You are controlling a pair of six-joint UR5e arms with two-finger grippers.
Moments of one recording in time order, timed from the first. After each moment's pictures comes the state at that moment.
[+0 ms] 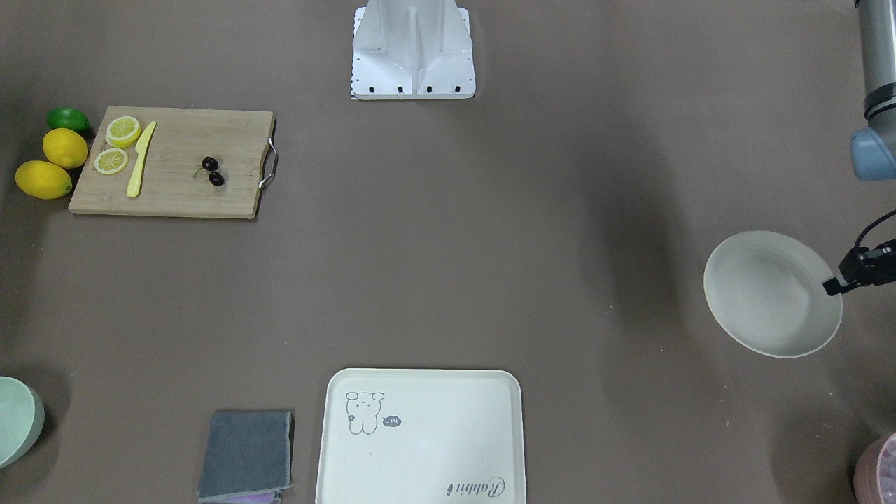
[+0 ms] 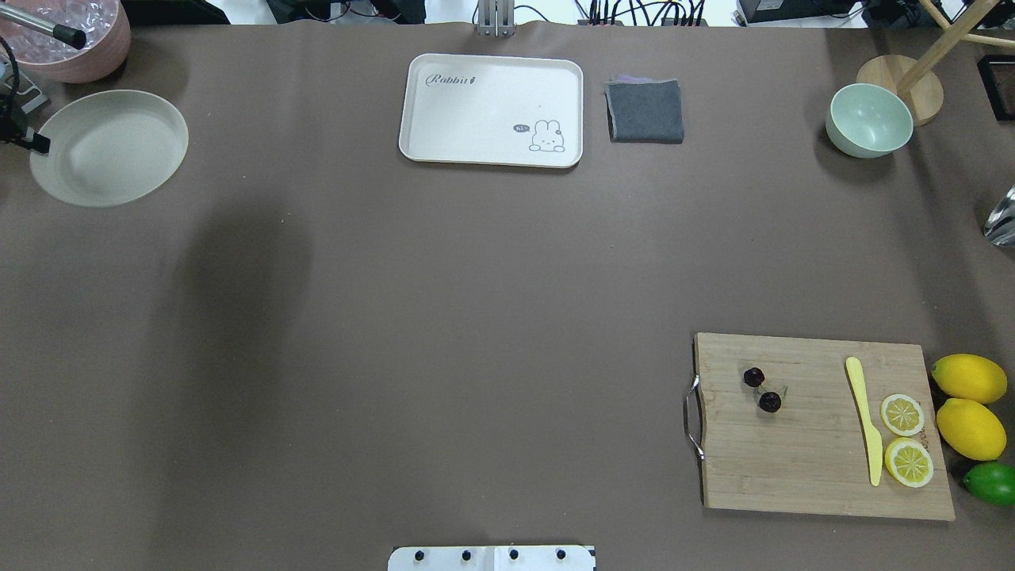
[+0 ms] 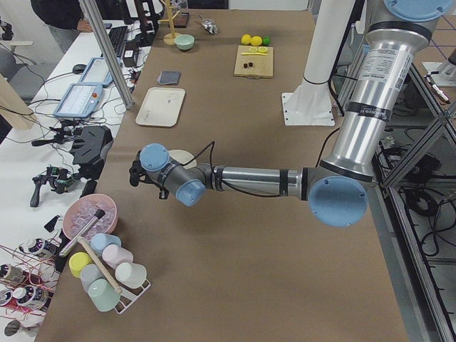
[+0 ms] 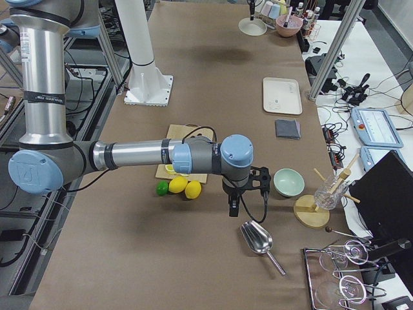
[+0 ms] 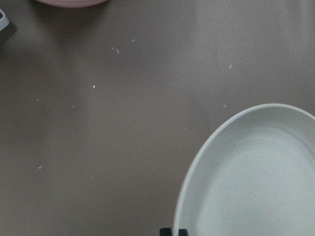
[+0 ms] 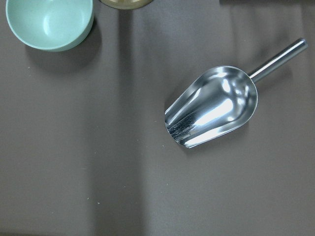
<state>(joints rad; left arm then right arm) -1.31 -1.86 -1.34 -2.18 -2.52 -0.73 1.61 -1.61 1.73 -1.61 2.37 0.04</state>
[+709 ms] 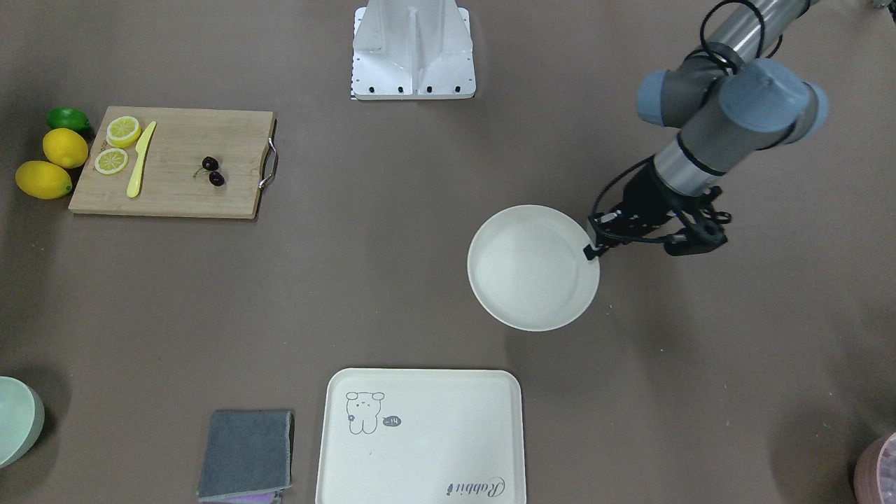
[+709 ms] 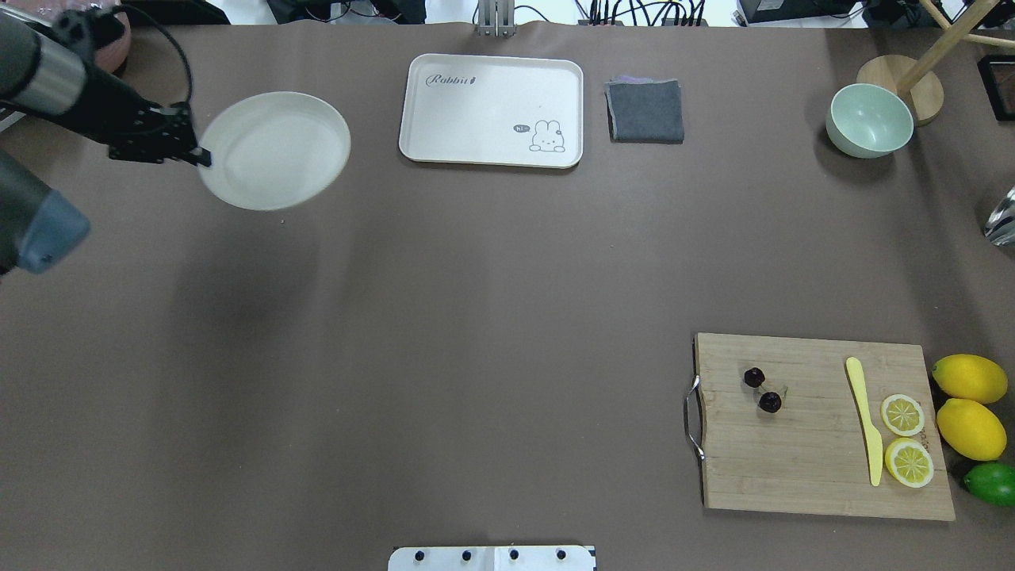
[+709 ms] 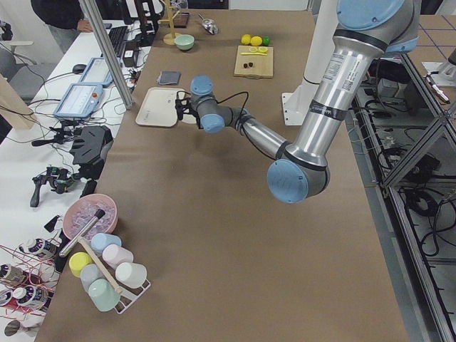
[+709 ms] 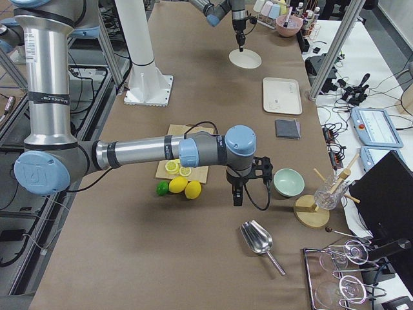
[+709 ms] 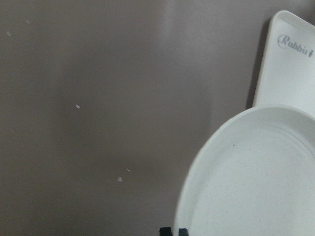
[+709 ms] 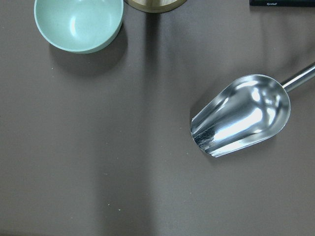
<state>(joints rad) -0.79 -1.99 -1.66 -2.15 -2.09 -1.46 1.54 -1.59 1.75 -1.58 2.37 0.10</state>
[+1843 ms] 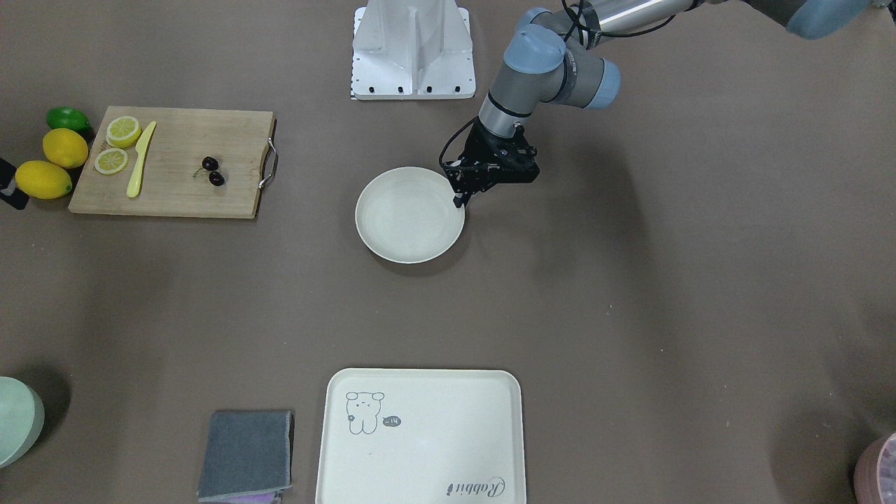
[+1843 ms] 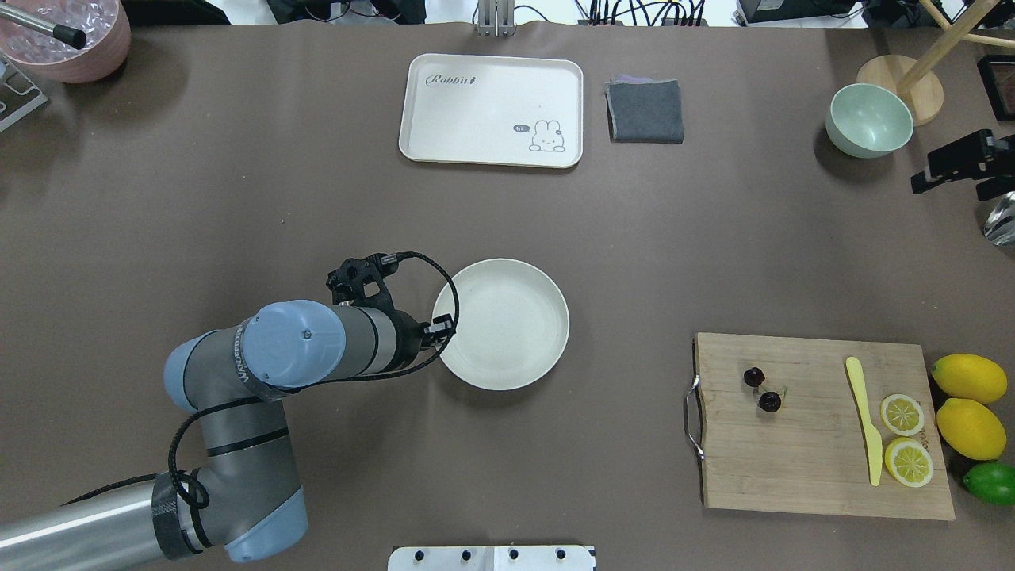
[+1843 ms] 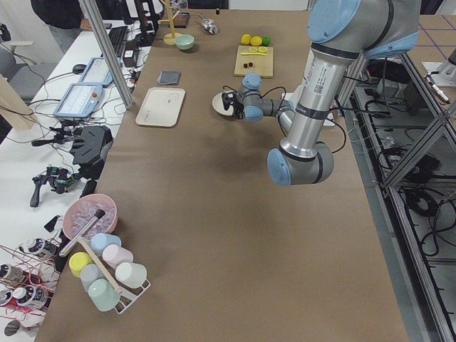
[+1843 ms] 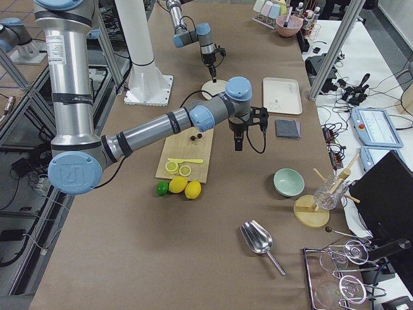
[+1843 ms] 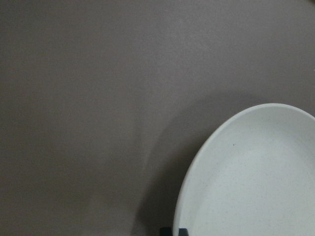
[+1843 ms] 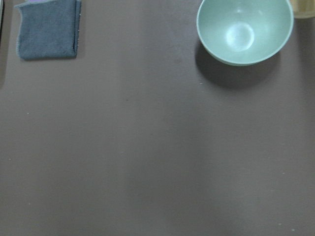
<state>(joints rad) -0.39 -2.05 -1.66 -2.15 -1.64 -1.64 1.23 -1.53 1.94 -1.38 2.37 0.69</state>
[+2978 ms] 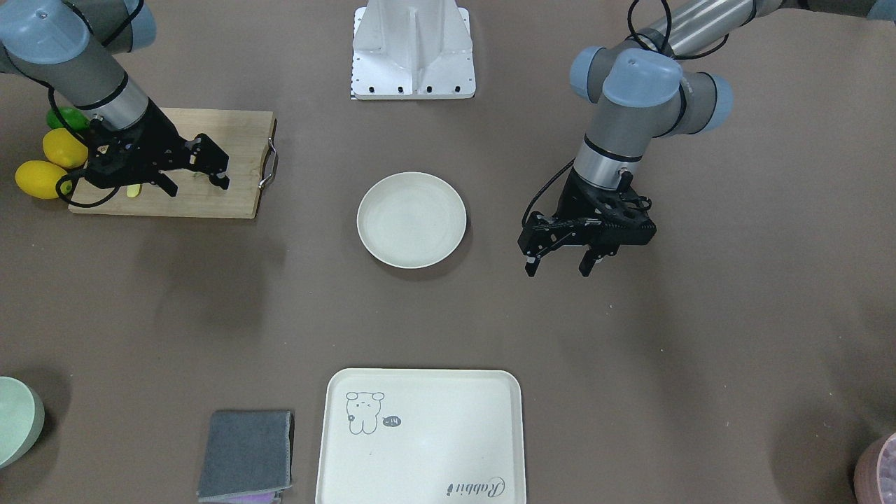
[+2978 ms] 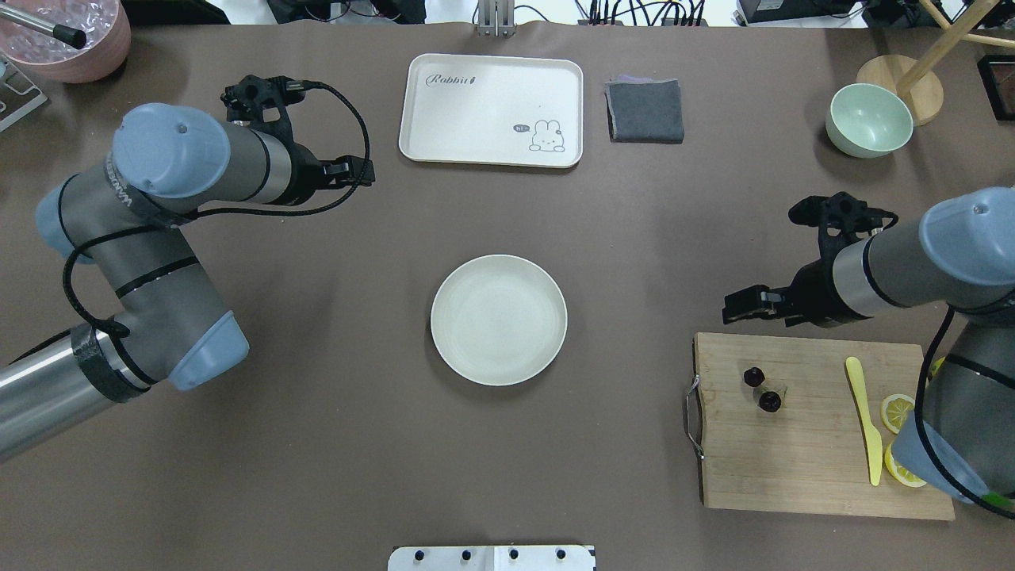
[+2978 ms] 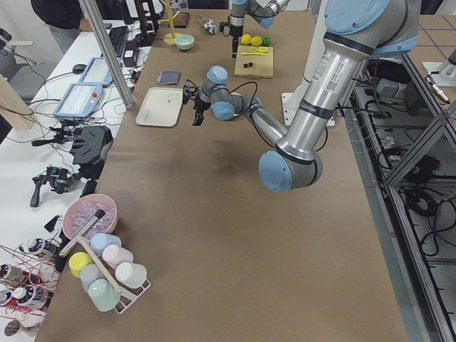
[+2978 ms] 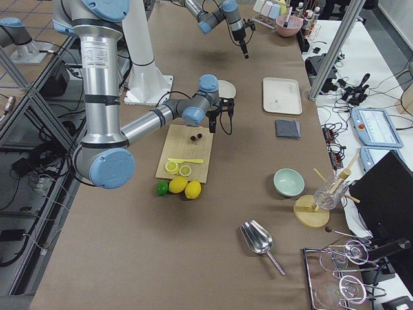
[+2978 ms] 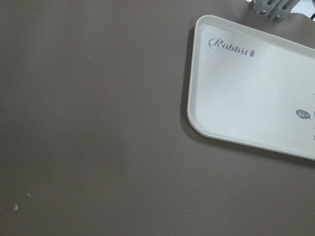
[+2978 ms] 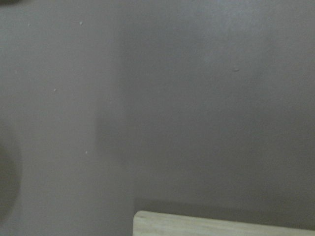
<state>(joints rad) -0.74 -2.05 -1.67 -2.04 -1.73 -1.21 0.68 -1.56 1.99 -1.11 2.05 1.13</state>
